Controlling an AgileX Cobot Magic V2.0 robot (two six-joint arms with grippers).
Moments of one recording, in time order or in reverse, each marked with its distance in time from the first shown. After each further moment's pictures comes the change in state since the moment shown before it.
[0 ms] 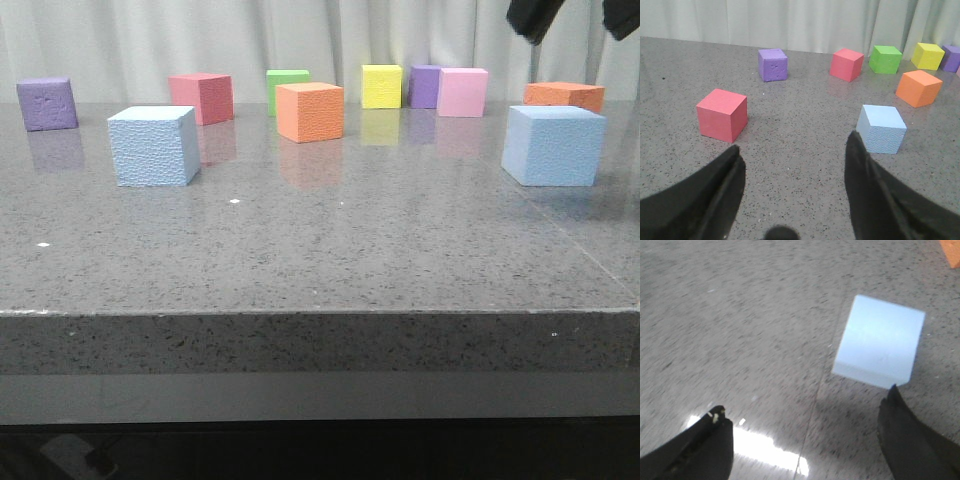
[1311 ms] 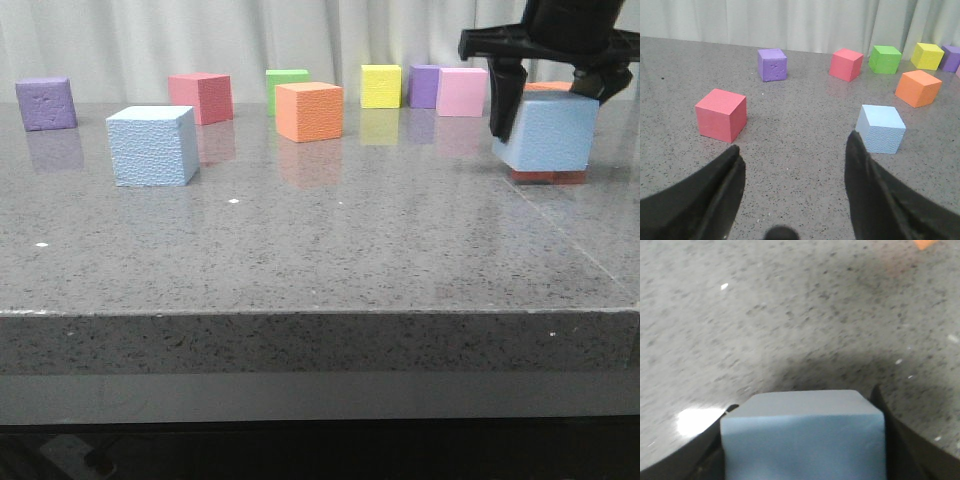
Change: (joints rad) left arm 0.000 0.000 0.000 0.000 0.000 0.000; right arm -0.021 0.439 -0.328 -0.141 0.096 0.262
